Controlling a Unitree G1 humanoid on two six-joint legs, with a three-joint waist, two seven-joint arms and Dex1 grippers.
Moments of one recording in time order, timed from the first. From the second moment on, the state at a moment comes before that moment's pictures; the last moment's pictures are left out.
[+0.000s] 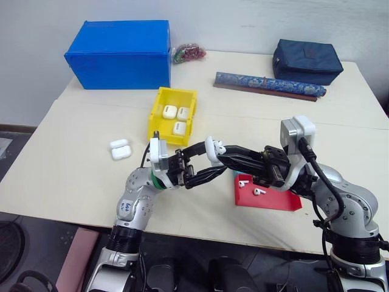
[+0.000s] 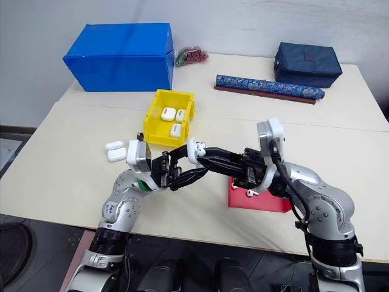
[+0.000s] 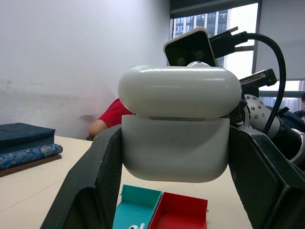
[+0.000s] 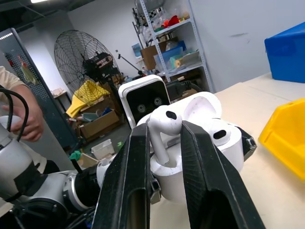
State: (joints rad) left arm -0.40 0.12 -0.07 0.01 -0.60 0.04 -1.07; right arm -0.37 -0.50 -0.13 -0.43 1.03 0.76 0.88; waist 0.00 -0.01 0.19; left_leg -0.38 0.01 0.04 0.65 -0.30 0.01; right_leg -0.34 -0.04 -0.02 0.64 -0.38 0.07
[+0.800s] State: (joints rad) left arm -0.33 0.24 0.00 -0.02 -0.60 0.06 -1.08; right arm -0.21 -0.69 -0.27 -0.48 1.10 0.75 0.89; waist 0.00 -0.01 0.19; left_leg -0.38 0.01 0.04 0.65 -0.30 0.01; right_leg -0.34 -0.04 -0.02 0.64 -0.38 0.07
